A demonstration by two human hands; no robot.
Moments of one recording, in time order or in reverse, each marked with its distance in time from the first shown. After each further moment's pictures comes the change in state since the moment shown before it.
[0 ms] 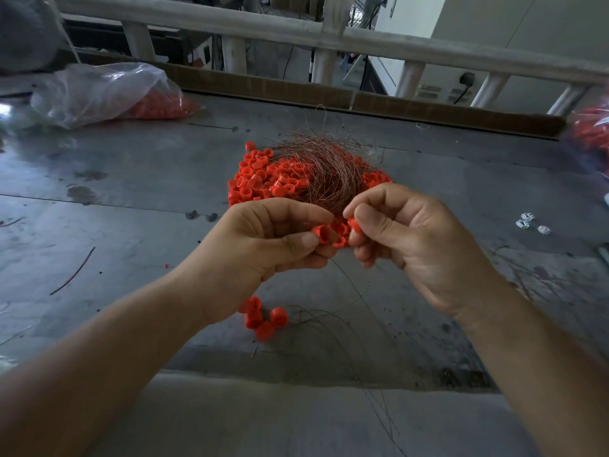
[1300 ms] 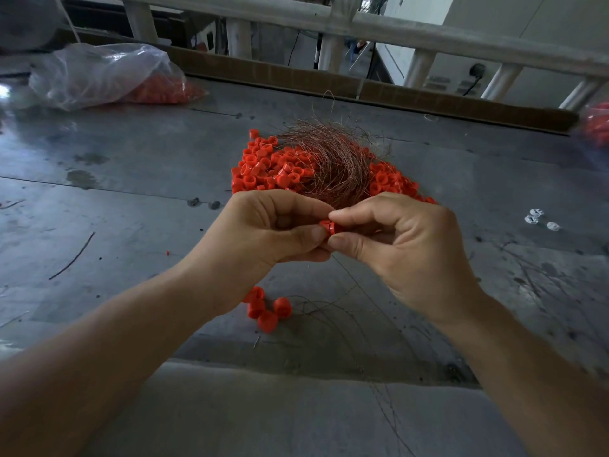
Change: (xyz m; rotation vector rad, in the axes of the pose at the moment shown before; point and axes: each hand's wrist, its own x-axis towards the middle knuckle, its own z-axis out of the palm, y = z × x) left_hand 0.000 -0.003 0.003 0.095 0.079 0.024; right_hand -0.004 0.011 0.017 -0.532 0.158 -0.333
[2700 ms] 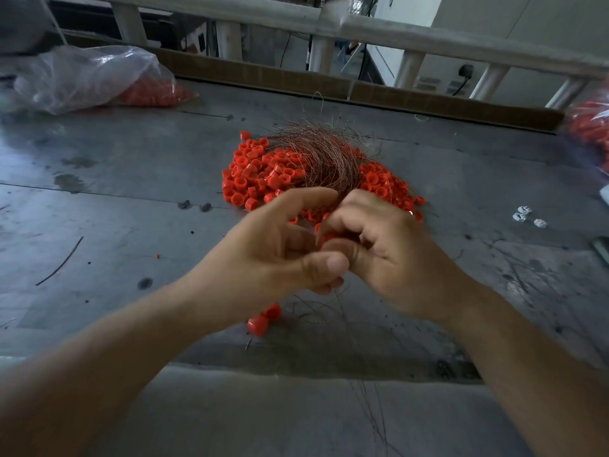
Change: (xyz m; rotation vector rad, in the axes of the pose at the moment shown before) left_hand -0.010 0.000 0.008 0.107 -0.181 0.023; right_hand 0.005 0.003 -0.007 -0.154 -0.294 -0.091
